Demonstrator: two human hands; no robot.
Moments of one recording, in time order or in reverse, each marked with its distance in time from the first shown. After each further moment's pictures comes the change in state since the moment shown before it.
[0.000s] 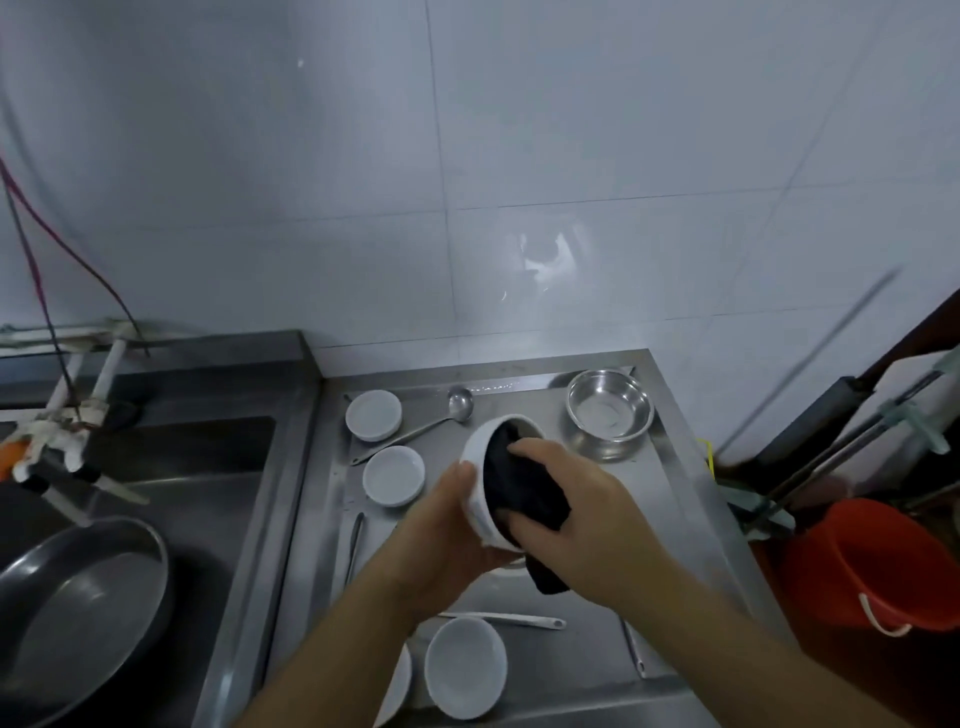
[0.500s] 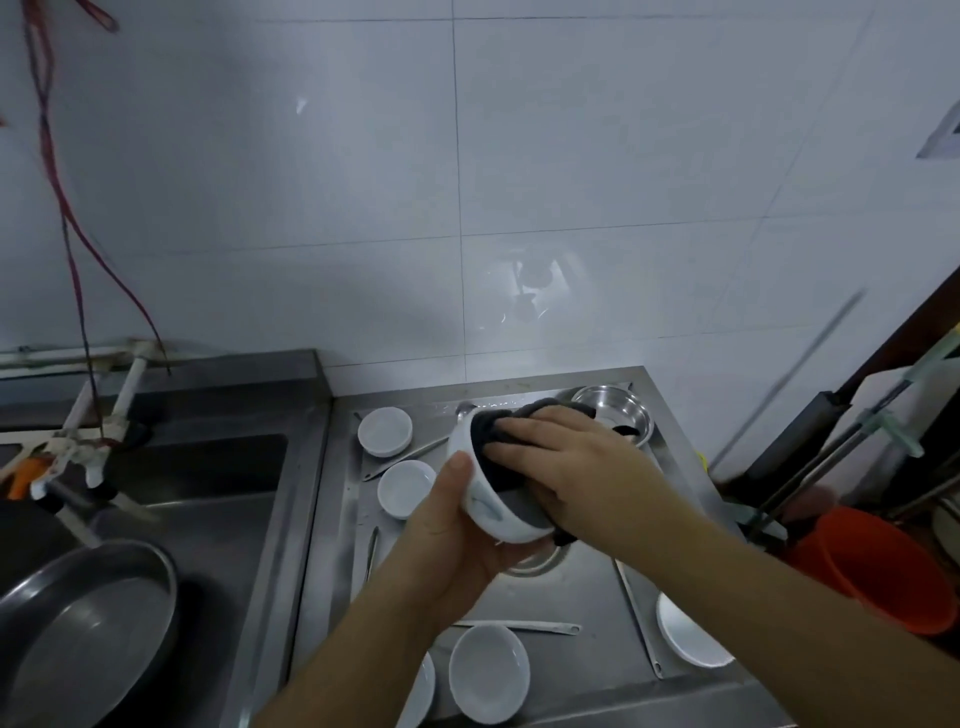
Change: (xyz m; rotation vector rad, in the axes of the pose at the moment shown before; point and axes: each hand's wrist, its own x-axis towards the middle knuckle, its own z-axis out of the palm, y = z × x) left_hand -0.042 0.022 0.002 -0.179 -0.114 0.107; right_hand 0.032 -0.051 -0.009 -0.530 -0.021 -0.566
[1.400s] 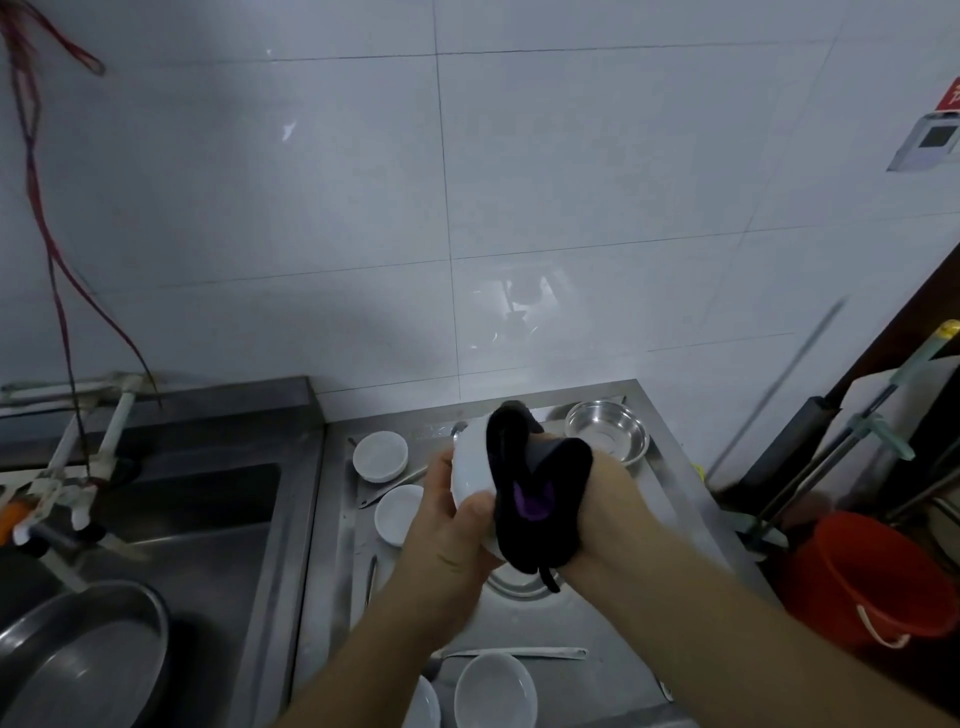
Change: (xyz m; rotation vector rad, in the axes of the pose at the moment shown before) left_hand 0.005 0.011 0.003 0.292 0.092 0.233; right_hand 0.034 -0.046 -0.010 1.867 0.372 1.258
